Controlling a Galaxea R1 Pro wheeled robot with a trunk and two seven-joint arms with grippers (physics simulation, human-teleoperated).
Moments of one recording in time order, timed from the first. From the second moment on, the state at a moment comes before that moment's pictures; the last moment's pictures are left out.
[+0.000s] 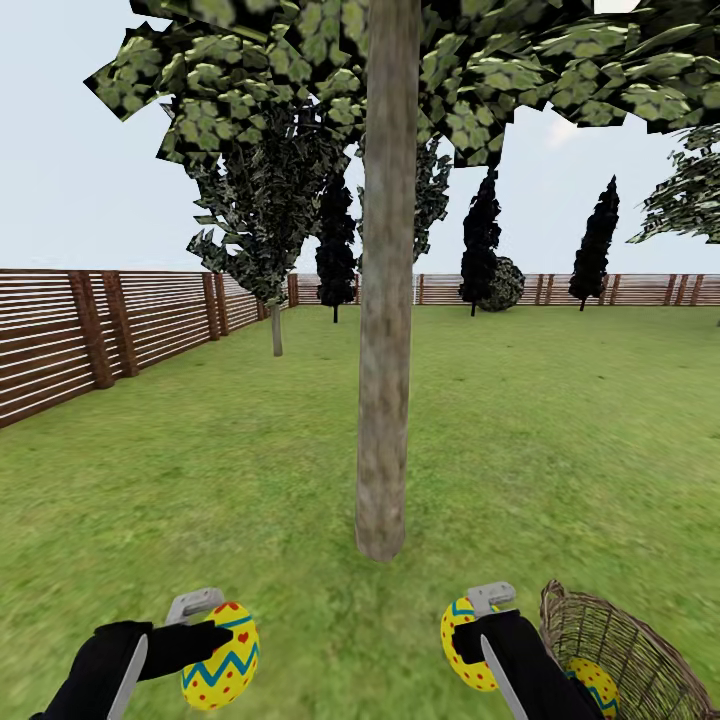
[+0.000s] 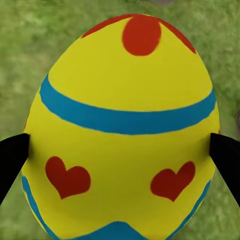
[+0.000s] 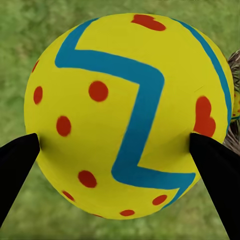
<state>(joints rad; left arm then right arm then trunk) -0.26 0.08 0.25 -1.09 -0.03 0.85 -0.38 -0.30 0.00 0.16 -1.05 0.01 0.81 -0.10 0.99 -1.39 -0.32</state>
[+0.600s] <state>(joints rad) -0.26 0.07 0.34 -1.12 -0.01 0.84 -0.40 -0.30 0.00 0.16 -1.05 0.01 0.81 -0.10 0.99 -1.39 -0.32</state>
